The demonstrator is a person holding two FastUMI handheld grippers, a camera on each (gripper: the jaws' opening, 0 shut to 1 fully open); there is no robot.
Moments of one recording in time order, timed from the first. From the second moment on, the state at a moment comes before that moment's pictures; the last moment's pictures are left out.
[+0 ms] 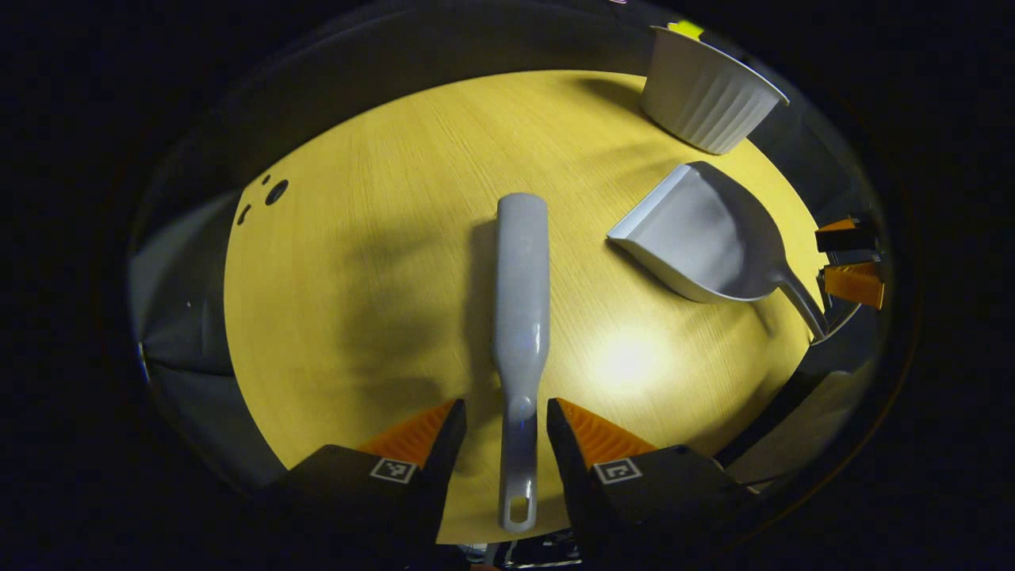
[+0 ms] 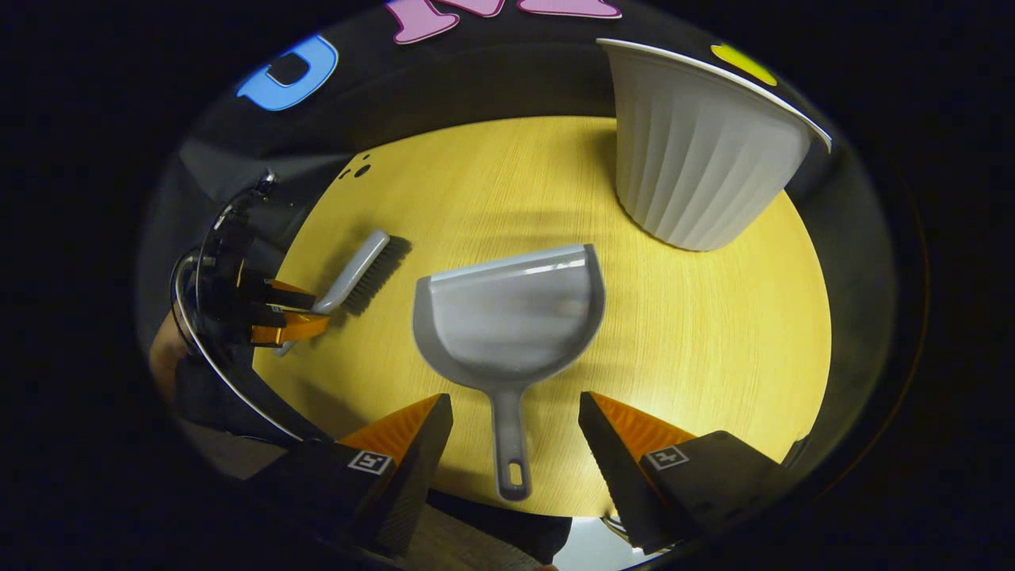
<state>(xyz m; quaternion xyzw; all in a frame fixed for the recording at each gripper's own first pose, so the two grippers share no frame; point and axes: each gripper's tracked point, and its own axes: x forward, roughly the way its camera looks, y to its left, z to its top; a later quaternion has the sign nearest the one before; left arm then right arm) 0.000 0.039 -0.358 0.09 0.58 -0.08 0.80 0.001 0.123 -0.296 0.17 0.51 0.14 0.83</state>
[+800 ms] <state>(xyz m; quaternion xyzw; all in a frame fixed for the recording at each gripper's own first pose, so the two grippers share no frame) 0.027 -0.007 -0.173 0.07 0.26 -0.06 0.96 0.048 0.085 -0.159 0.15 0.26 0.09 0.95</state>
